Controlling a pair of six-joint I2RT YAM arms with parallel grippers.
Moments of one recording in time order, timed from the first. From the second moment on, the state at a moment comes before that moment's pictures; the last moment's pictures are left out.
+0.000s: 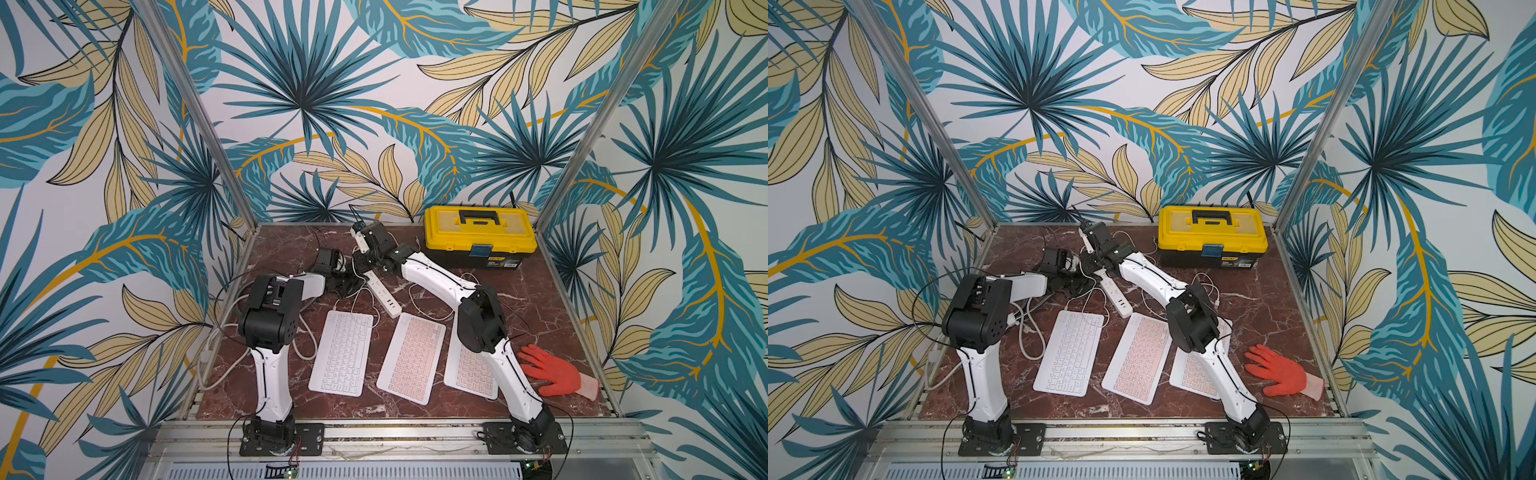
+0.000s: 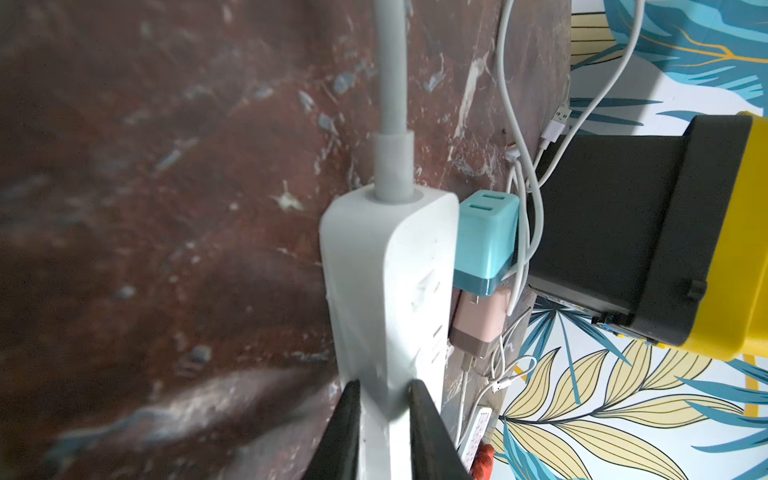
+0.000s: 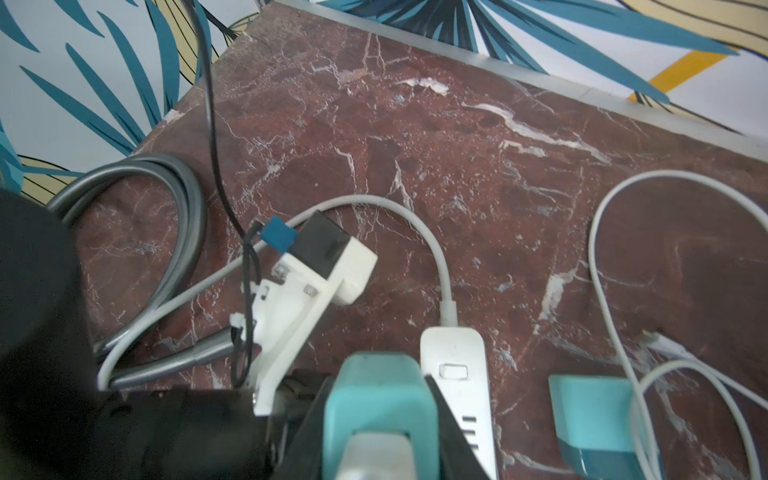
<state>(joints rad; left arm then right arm) -0.19 2.06 1.20 0.00 0.59 -0.99 0.70 2.41 2.20 -0.52 -0.01 0.20</state>
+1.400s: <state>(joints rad) -0.16 1.82 1.25 -0.20 0.87 -0.58 0.51 2.13 1.63 -0.36 -0.77 -0.14</state>
